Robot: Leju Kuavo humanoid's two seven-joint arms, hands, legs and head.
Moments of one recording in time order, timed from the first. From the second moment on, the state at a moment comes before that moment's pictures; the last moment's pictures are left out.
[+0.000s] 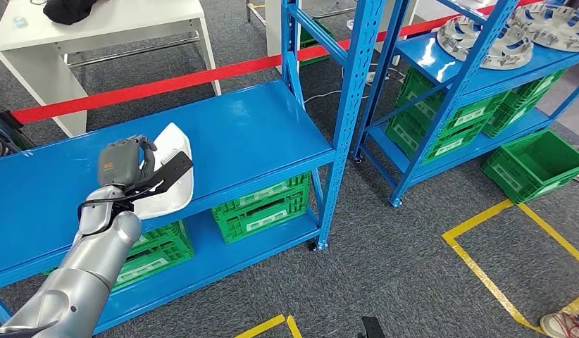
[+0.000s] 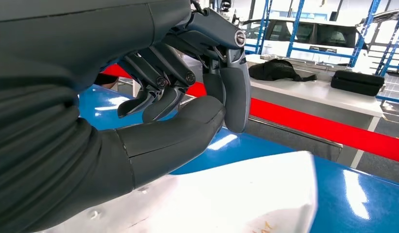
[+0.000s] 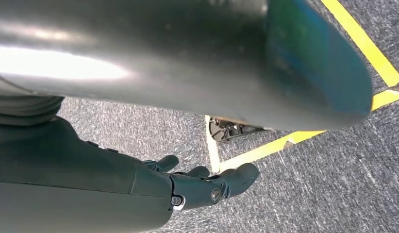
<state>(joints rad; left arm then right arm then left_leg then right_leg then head) -0.91 -0.19 -0.07 -0.36 -1.30 0.41 -0.23 -0.07 0.18 -0.97 -0.20 0.80 -0.10 -0.29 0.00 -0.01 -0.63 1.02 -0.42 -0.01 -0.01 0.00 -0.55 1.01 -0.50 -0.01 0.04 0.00</state>
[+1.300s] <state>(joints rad) -0.96 -0.15 -0.29 -0.35 -1.37 -0.14 -0.32 -0.07 0.18 -1.01 -0.20 0.81 -0.08 -0.30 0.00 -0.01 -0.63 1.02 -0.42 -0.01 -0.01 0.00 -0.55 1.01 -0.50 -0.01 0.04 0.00</state>
